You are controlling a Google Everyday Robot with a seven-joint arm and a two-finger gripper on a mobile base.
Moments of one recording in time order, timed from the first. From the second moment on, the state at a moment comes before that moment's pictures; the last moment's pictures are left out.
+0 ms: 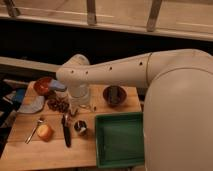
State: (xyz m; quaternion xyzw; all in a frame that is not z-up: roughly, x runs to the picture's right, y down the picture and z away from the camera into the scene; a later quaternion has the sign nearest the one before) arm -0.102 0.101 0.704 -0.26 0.23 0.64 0.68
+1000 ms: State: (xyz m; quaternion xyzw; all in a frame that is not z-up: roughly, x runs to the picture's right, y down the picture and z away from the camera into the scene) arm -0.102 0.097 0.703 -0.25 0.23 0.64 0.69
